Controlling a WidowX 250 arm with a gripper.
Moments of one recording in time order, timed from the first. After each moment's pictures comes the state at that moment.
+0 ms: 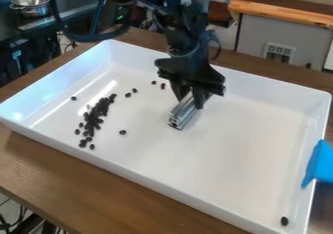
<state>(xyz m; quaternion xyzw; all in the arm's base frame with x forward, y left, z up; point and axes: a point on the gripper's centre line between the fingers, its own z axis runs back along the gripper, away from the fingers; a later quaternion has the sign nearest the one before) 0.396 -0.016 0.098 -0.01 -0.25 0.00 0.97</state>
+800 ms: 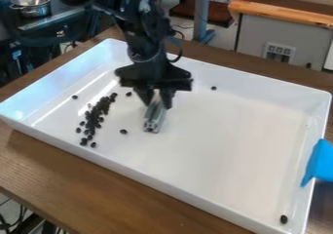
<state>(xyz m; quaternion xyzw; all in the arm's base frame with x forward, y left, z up) 0.359 0.030 0.095 0.00 -0.24 0.18 0.96</state>
